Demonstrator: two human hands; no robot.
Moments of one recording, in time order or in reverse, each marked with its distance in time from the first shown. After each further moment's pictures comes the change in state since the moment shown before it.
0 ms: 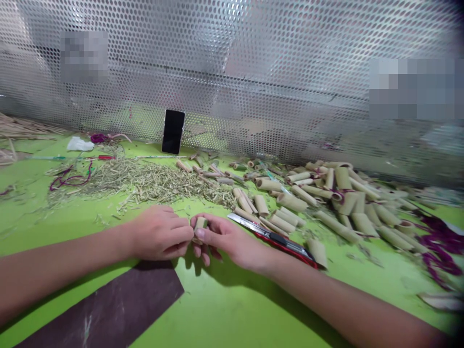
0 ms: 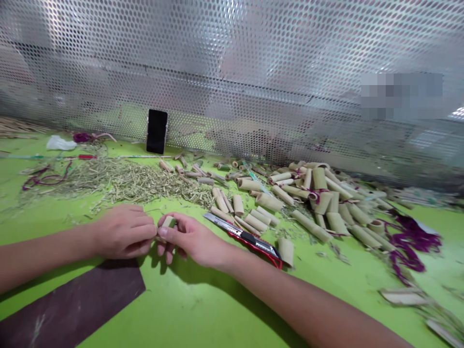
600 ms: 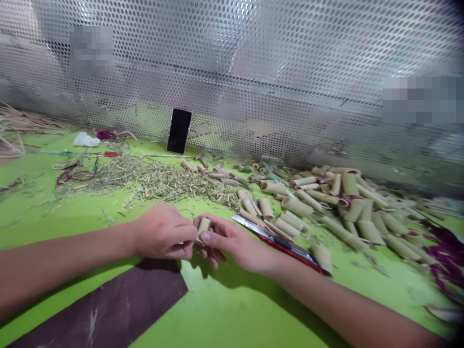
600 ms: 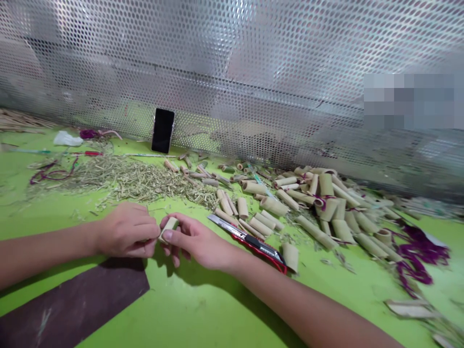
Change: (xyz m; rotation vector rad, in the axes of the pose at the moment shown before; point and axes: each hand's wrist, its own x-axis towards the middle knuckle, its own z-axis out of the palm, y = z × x) left_hand -0.003 0.001 0.004 0.003 0.053 -0.046; right_hand -0.001 0.001 -0.003 -0.048 -0.036 -0.001
